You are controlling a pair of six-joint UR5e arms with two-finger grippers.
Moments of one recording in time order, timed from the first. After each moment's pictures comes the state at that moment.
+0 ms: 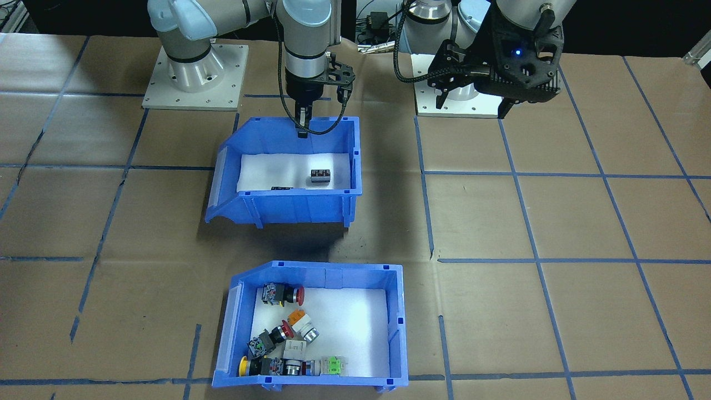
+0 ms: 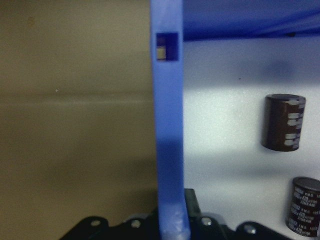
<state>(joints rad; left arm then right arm) -1.61 -1.60 -1.38 -1.84 1.52 0.10 2.15 -1.60 2.16 -2.15 -1.67 -0.96</state>
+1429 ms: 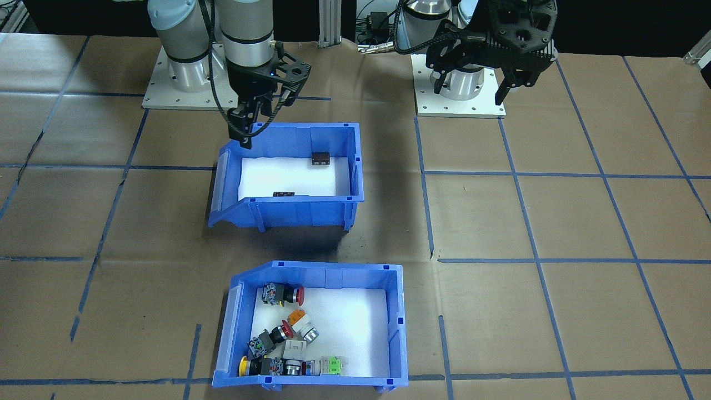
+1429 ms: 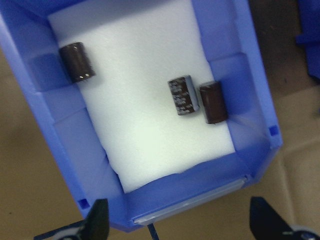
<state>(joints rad) -1.61 -1.50 -1.48 -1.74 1.52 0.12 1.85 -1.71 1.99 -1.92 -1.66 -0.93</state>
